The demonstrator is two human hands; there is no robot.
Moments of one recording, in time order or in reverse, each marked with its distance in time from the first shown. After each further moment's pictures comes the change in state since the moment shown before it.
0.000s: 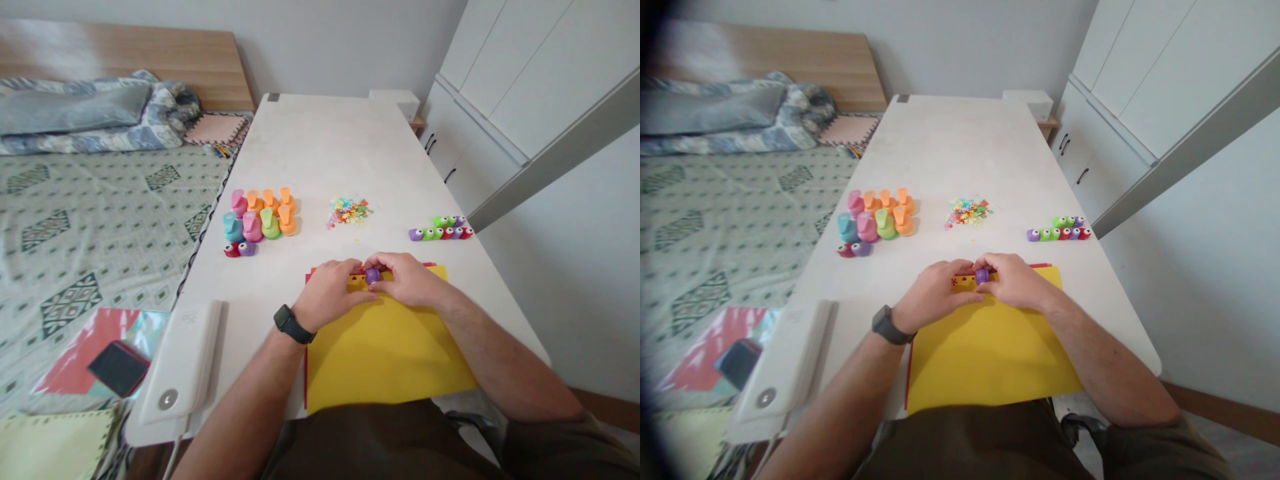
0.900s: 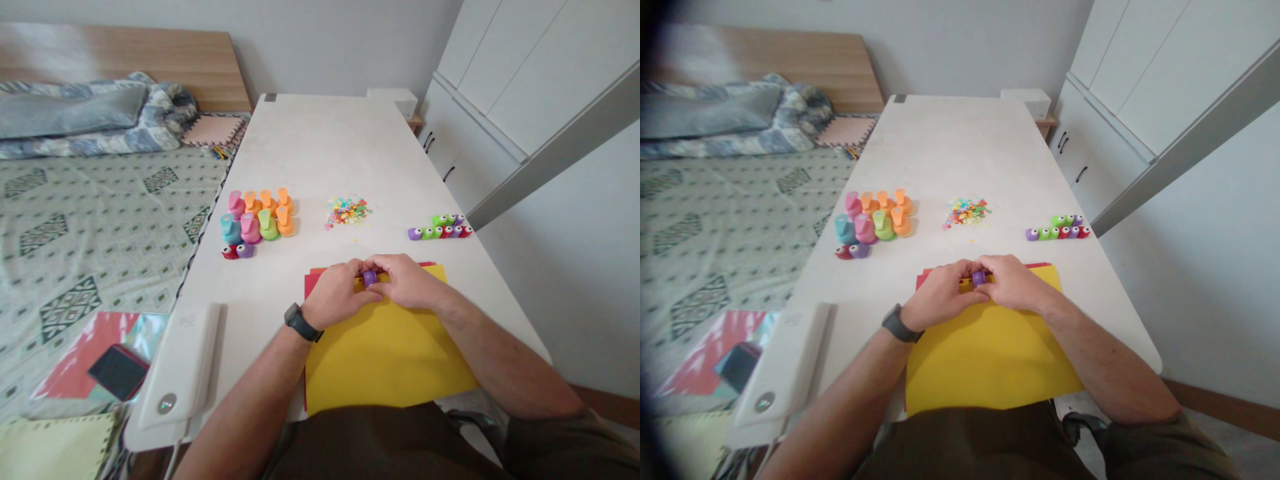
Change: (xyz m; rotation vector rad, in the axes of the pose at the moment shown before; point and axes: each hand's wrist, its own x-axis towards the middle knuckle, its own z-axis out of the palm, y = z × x) left_hand 0.008 0.012 0.003 -0.118 -0.063 -0.048; right_hand -0.001 -0.002 0.001 -0.043 -0.013 -0.029
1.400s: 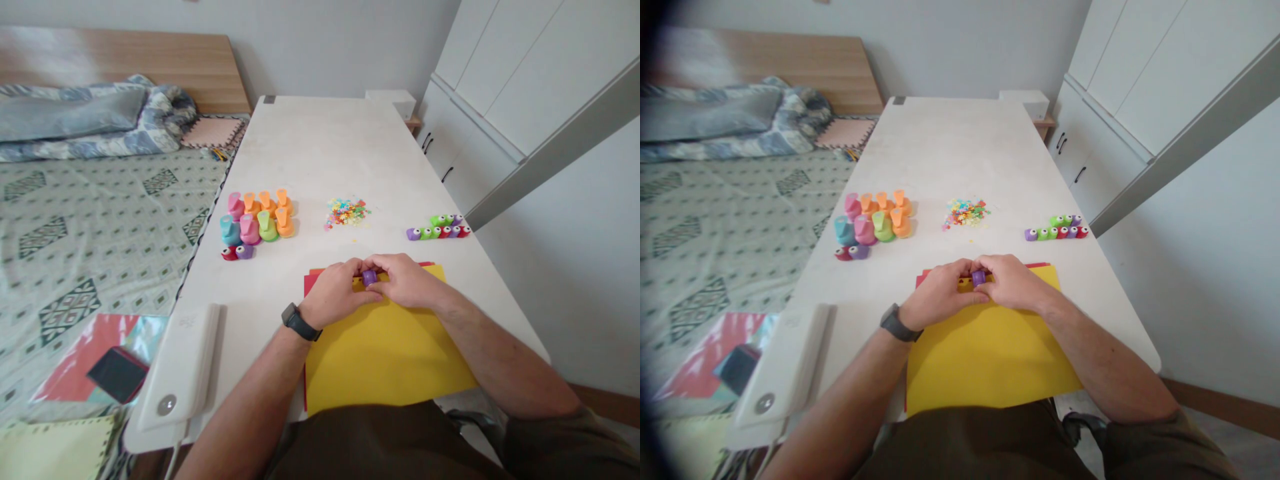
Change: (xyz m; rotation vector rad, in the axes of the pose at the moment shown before) left_hand 0.001 0.001 -0.004 -0.043 -0.025 0.008; right_hand 0.000 -0.002 -0.002 -0.021 0.001 0.017
